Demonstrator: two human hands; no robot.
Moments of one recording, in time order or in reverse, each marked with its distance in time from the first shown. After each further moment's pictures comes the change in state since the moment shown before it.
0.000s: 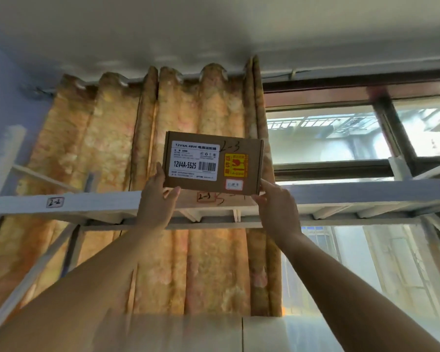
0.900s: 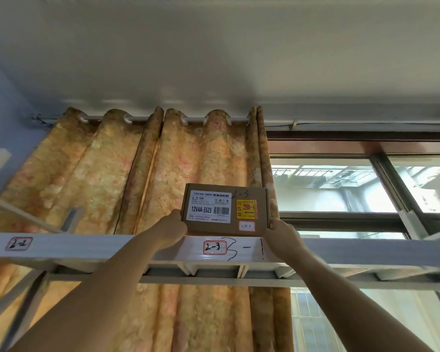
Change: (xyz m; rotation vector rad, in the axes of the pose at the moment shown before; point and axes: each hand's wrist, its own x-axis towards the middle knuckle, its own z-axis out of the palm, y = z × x) left_hand 0.104 -0.045 0.027 0.144 -0.403 -0.244; right_hand 0.086 0.029 0.059 -0.045 -0.300 0.221
